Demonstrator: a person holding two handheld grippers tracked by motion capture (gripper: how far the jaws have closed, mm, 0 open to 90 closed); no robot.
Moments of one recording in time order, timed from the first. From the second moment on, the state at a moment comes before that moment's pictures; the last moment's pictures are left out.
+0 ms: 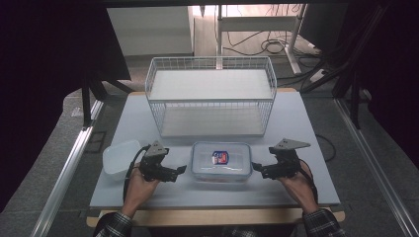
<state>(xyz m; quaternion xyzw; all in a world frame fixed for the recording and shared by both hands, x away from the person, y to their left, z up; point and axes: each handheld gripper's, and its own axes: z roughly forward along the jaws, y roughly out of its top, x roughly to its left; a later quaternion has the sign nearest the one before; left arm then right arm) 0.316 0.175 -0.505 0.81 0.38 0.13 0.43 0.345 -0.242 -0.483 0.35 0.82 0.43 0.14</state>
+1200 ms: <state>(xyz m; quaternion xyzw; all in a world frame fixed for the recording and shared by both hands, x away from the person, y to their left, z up) 0.359 0.133 -0.519 0.81 0.36 -0.06 0.46 0.364 -0.206 -0.492 0.36 0.83 0.42 0.00</state>
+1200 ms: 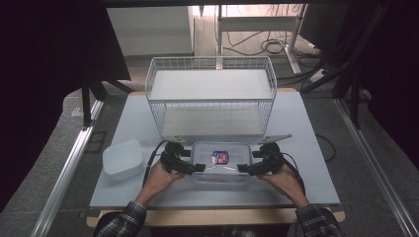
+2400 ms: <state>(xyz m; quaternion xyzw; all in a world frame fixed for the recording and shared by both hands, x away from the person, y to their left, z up) 0.334 0.165 -0.500 0.73 0.43 -0.09 0.52 0.345 -0.228 -0.476 0.43 0.76 0.48 -0.05</state>
